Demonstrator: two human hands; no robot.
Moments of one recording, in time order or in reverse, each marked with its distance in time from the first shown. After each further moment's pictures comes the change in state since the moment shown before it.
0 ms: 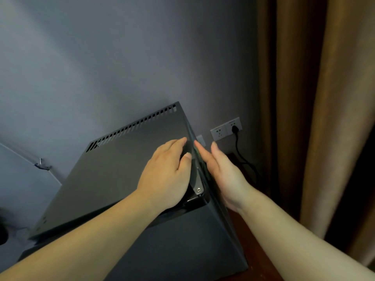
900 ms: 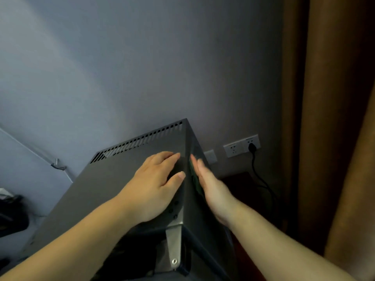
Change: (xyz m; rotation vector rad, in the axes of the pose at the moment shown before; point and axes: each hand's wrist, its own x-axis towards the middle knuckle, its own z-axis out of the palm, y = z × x) left_hand 0.064 -0.006 -0.017 0.168 -0.157 -0.054; right_hand 0.066 -0.030 -0.022 -0.153 -0.107 0.050
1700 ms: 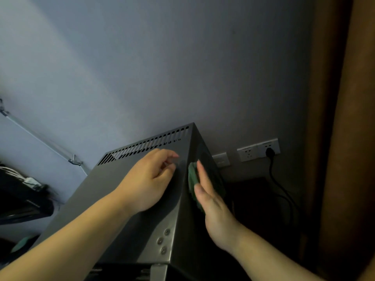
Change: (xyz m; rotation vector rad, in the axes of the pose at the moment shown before) left_hand 0.055 -0.021 -0.002 -0.154 0.155 -0.079; right_hand 0.019 0.003 -0.014 -0.107 -0.089 -0.129
